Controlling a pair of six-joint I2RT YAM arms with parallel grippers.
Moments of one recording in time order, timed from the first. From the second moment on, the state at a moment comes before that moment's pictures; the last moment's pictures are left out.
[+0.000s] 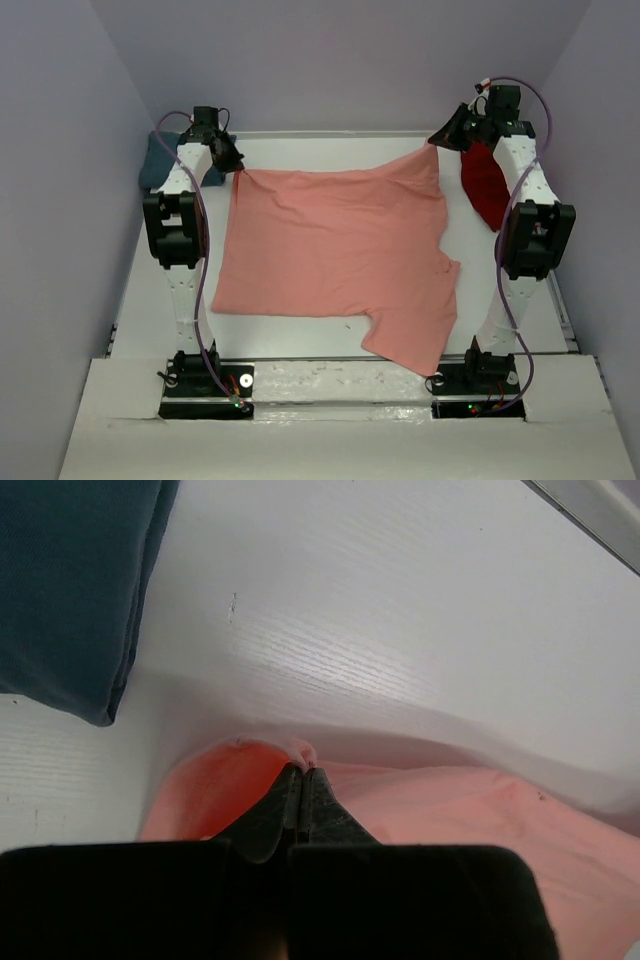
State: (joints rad) left arm 0.01 2.26 2.00 -0.60 0.16 -0.54; right arm -0.09 2.07 2.00 -0.58 -0.56 0.48
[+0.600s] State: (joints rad) left arm 0.01 2.21 1.91 -0.62 0.16 -0.52; right arm -0.09 1.94 1.90 -0.57 -0.56 0.48
